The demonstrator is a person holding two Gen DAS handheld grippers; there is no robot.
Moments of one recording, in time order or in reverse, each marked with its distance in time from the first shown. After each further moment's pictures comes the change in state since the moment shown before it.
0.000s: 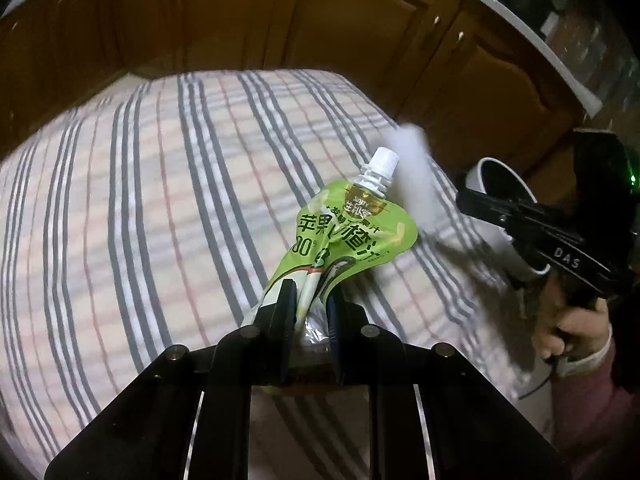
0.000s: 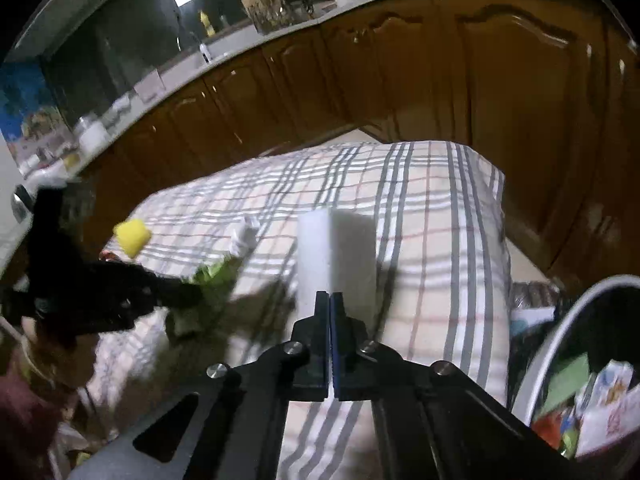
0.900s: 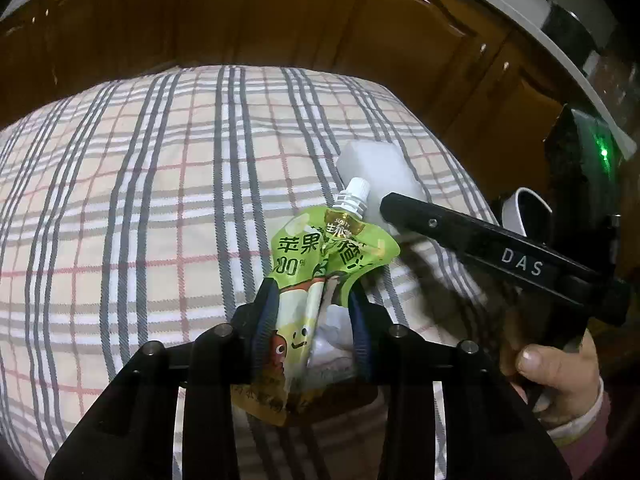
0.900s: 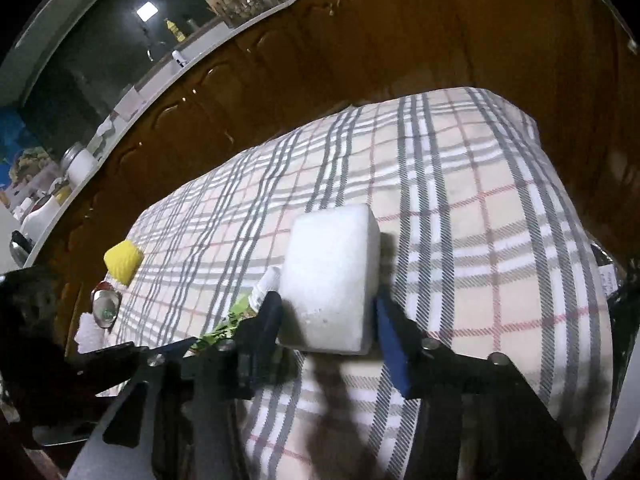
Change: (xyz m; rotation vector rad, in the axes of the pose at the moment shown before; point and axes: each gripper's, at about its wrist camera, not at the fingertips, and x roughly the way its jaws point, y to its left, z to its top) left arm 0.025 -0.003 -0.019 -0.129 -0.102 0.114; right arm 0.080 -0.006 0.002 0.137 0.051 0.010
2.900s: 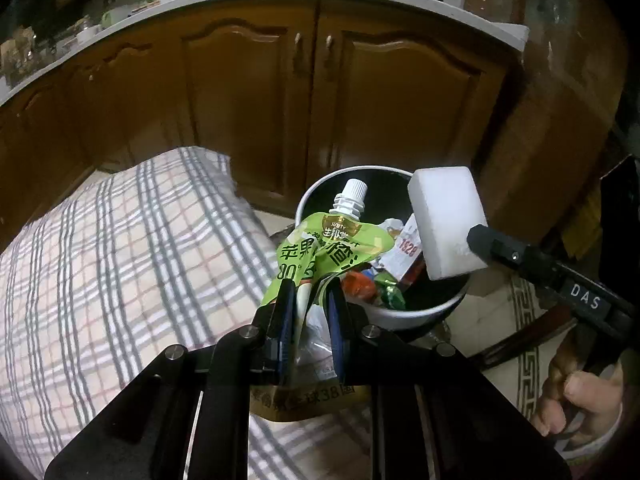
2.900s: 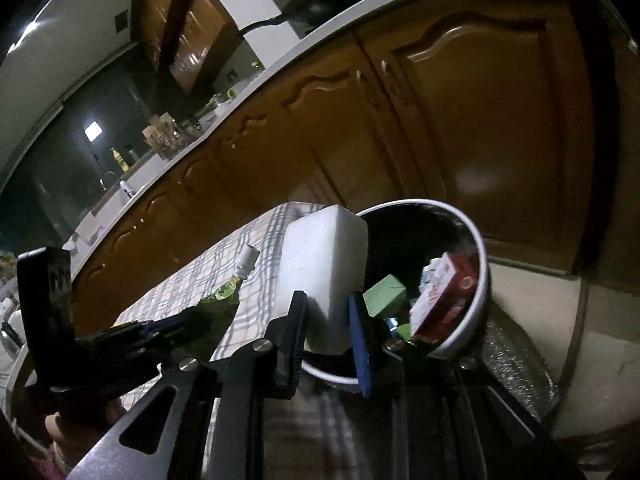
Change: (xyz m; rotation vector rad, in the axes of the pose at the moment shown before) left arm -0.019 -0.237 -0.006 0.391 -0.111 -0.082; right arm -0.252 -0.118 -0.108 0.235 -0.398 -0.214
